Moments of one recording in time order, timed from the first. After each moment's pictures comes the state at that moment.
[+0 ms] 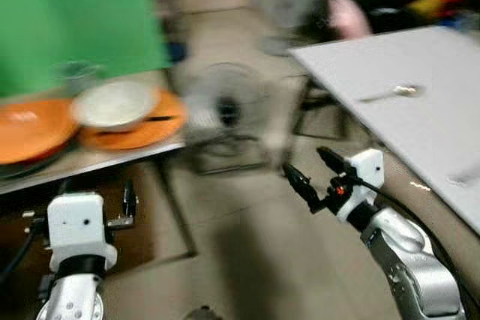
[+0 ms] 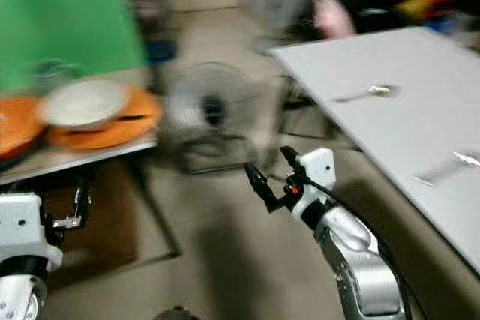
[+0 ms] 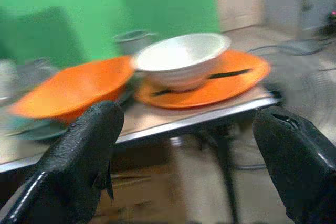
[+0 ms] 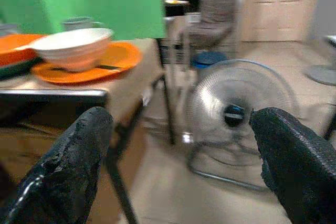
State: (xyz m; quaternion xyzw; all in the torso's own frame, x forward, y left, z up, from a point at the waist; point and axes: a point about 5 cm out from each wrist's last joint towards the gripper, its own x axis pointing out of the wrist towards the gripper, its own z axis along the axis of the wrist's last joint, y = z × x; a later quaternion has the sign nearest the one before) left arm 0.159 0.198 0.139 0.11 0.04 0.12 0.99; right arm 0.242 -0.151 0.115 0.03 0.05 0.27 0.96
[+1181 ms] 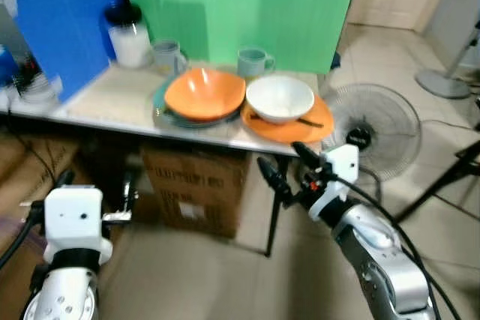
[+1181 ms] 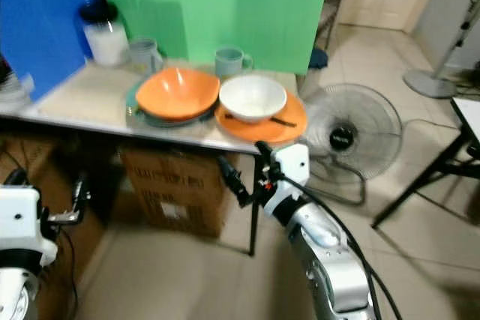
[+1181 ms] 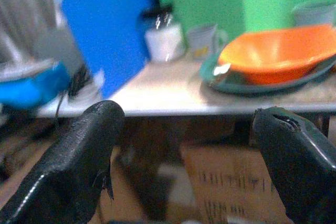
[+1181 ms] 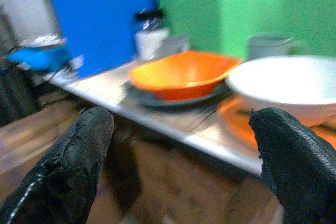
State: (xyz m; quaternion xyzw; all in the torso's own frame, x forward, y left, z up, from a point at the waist) left arm 0.168 0.200 0.152 0.14 0.01 0.08 0.99; right arm 0.248 -0.115 0.125 0.07 0.02 0.27 0.96
